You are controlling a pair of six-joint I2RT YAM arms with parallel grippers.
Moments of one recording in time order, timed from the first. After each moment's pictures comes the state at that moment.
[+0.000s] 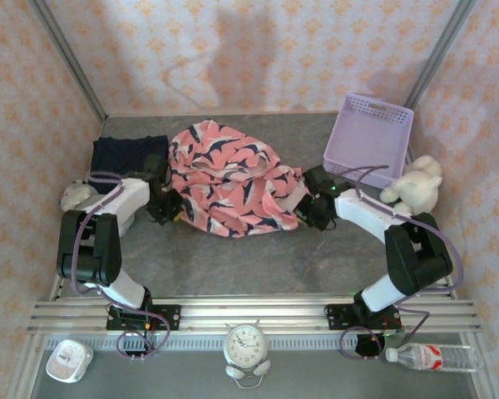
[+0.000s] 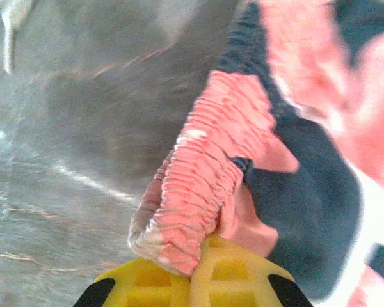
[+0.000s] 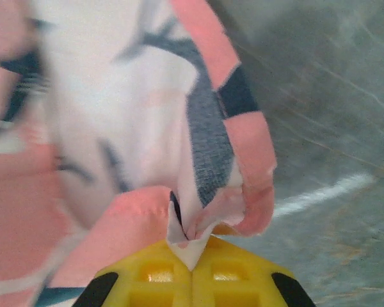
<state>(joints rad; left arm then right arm) -0.04 1.59 1.03 -0.77 0.21 -0.83 0.41 1.53 0.96 -0.64 -0.14 1.05</state>
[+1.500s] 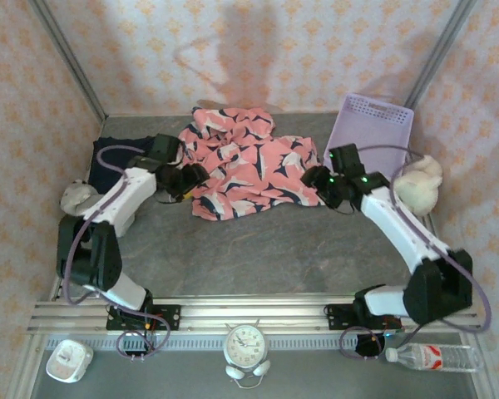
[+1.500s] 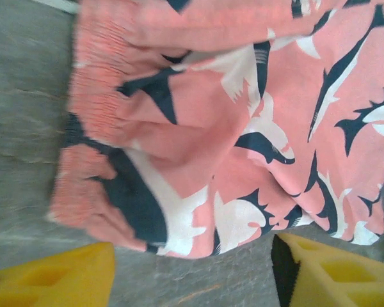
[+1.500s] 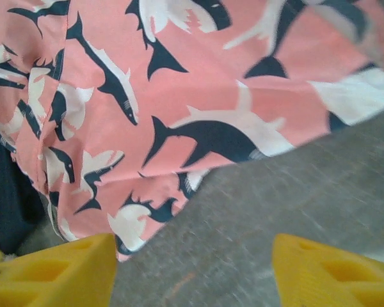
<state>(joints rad) -0.19 1.61 1.19 -0.68 0.29 -0.83 0.31 1.39 1.11 -0.66 -0.17 0.93</state>
